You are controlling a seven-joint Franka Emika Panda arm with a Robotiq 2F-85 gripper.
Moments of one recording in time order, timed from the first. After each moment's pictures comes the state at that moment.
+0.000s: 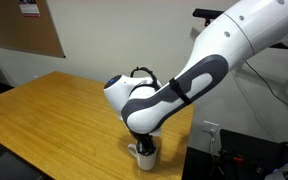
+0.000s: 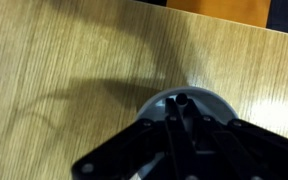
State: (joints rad) arm 0.07 0.45 0.06 -1.87 -0.06 1.96 0.00
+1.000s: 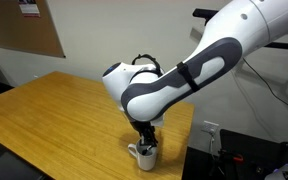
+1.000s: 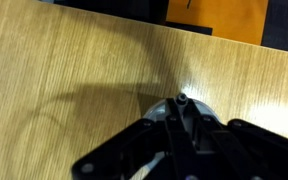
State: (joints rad) arm 0.07 0.37 0.06 -1.86 -0.06 1.86 0.01
